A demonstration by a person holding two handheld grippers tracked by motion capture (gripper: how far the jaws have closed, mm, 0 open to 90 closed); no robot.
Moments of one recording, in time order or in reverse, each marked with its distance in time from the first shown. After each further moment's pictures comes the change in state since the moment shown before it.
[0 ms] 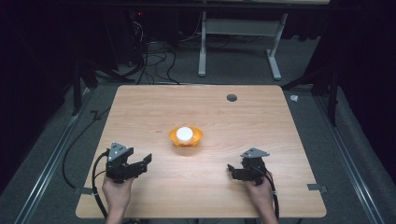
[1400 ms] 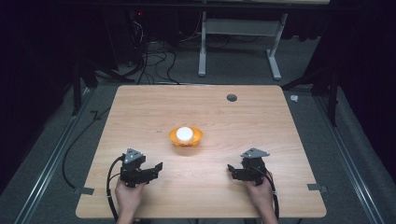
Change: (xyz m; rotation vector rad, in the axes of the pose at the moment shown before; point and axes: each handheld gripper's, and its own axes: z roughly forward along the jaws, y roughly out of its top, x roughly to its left) left arm -0.015 -0.025 0.037 0.115 -0.054 -0.004; right arm 0.000 0.000 0.000 0.000 0.000 -0.001
